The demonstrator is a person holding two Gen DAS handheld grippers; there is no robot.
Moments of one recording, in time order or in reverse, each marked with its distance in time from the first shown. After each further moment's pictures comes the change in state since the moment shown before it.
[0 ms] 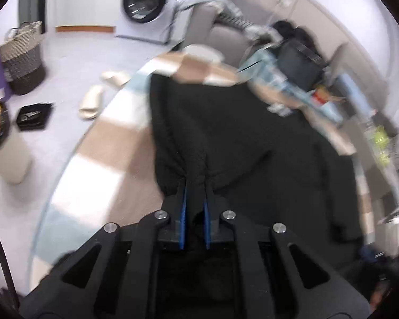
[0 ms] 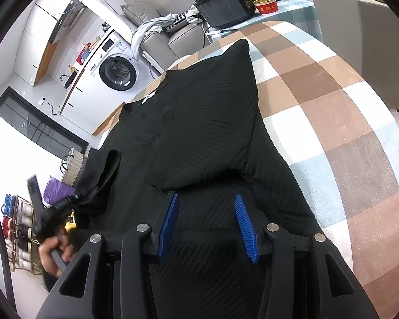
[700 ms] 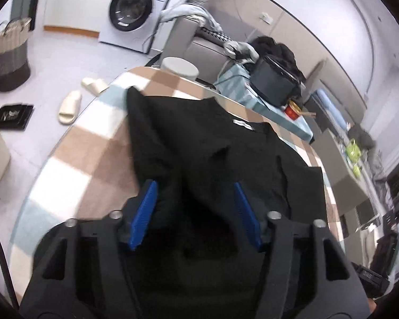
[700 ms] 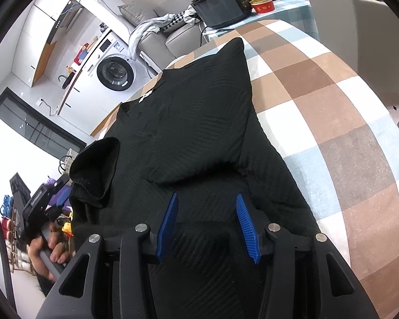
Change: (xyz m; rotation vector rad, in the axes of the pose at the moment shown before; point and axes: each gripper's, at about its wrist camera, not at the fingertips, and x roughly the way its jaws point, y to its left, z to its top) left arm -0.030 -0.018 -0.011 -0.011 -0.044 -0.094; right arm -0.005 -0.002 -0.007 0.011 -0.003 -0.009
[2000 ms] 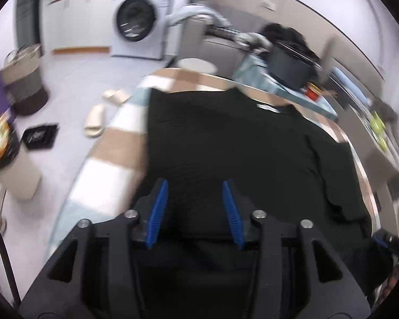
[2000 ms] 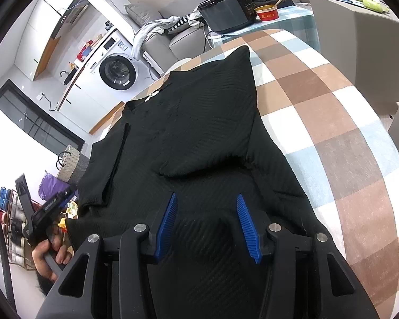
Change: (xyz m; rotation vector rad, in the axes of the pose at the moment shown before) left arm -0.030 0.007 -0.030 0.157 0.001 0.152; right arm -0.016 0.010 -0.009 -0.050 -0.025 -0.024
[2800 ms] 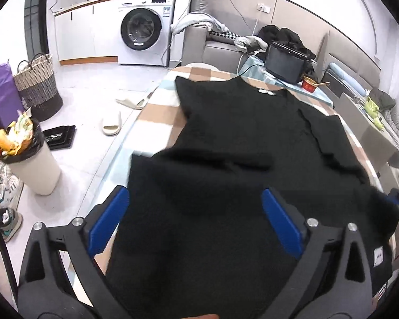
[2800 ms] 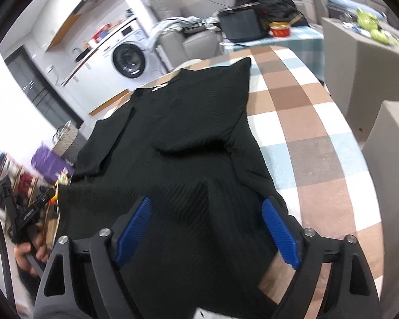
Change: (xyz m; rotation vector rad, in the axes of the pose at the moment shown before) left arm -0.126 0.051 -0.092 0.012 -0.046 0.050; right arm -0.049 -0.007 -0.033 -0.195 -0.020 -0.040
